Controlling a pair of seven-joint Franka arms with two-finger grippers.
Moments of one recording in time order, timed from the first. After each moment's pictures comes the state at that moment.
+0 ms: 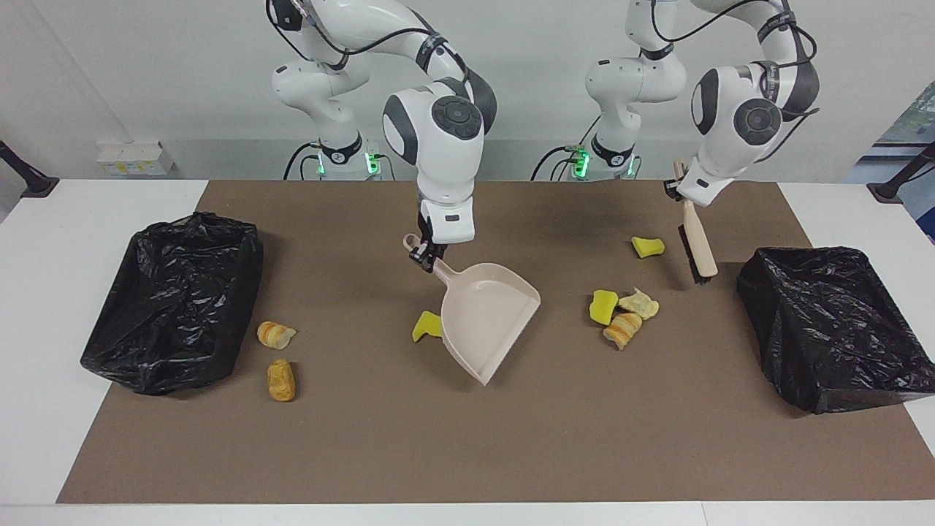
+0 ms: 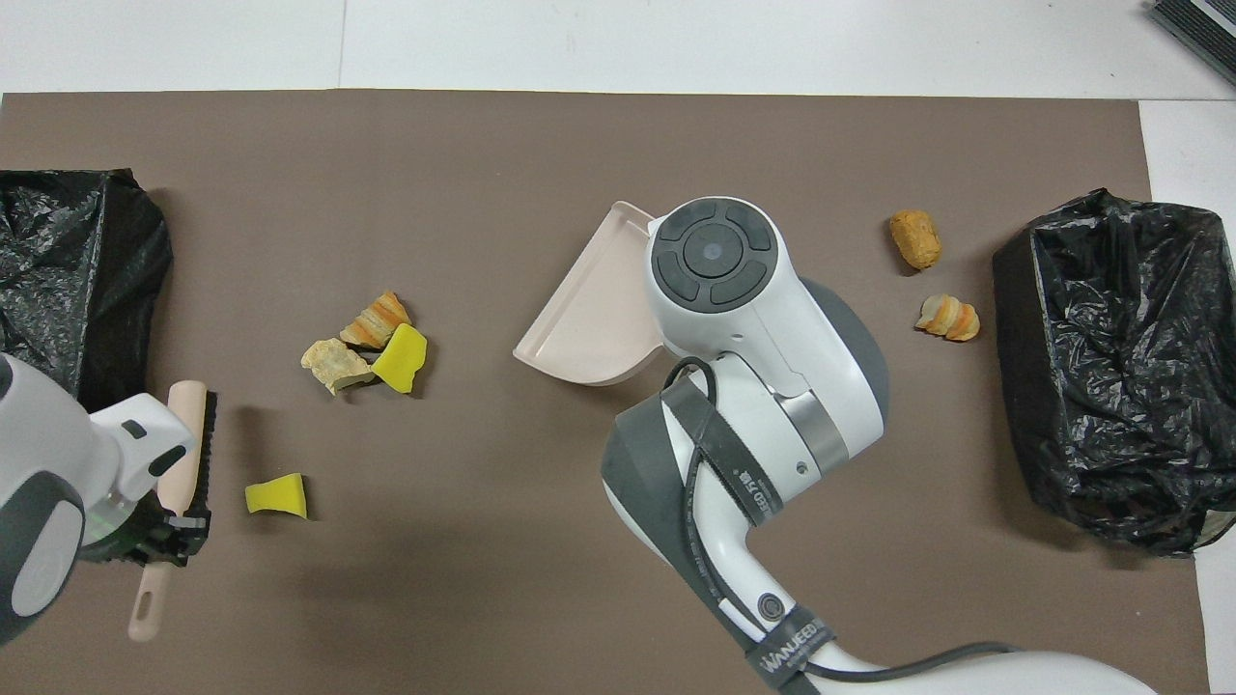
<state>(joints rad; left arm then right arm) -0.09 -0.32 0.03 -2.39 0.17 1.64 -0.26 0.54 0.31 -0.03 -1.57 -0.12 1.79 -0.54</state>
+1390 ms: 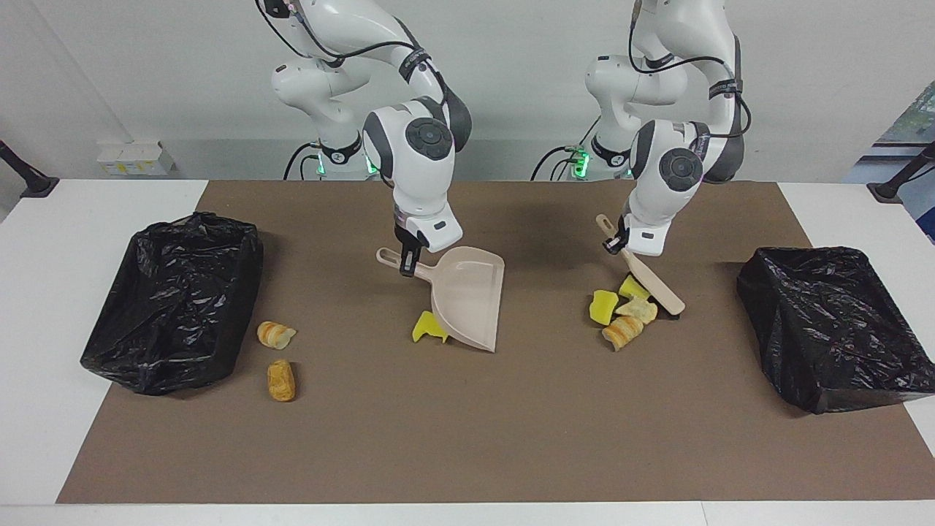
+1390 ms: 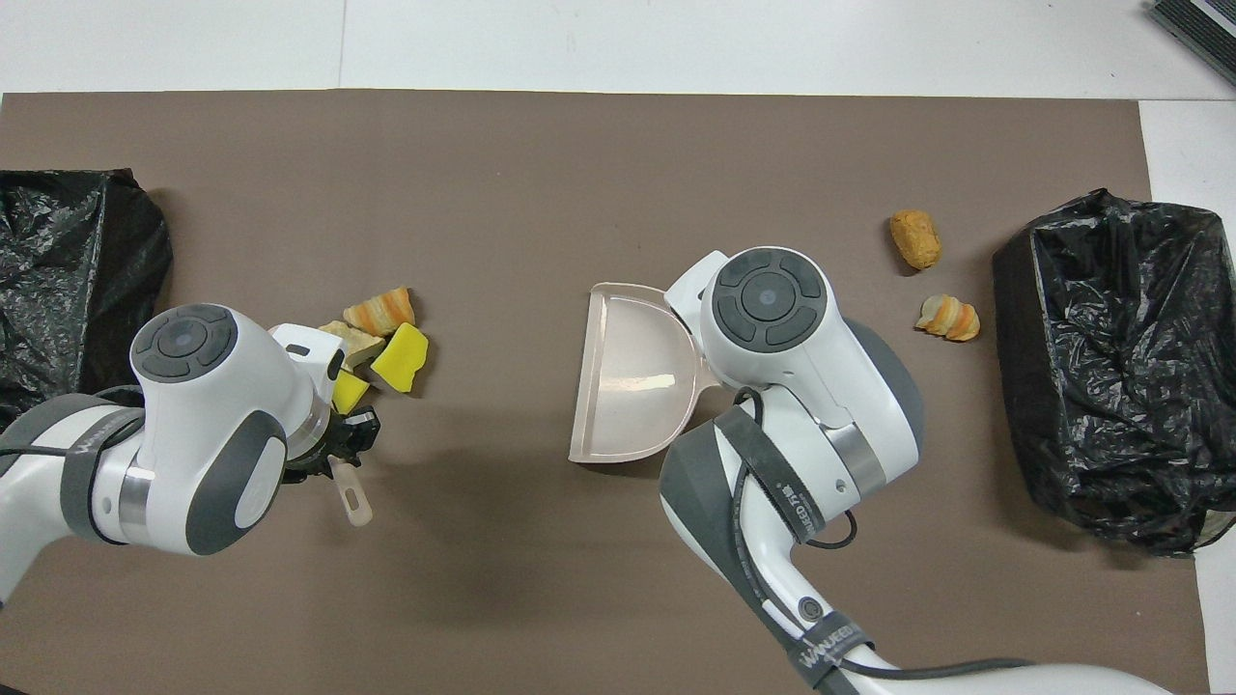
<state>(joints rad) -0.29 0.01 0.02 -2.23 -0.02 2.01 -0.62 0.50 0.23 -0.03 -1.81 -0.15 1.95 -1.00</state>
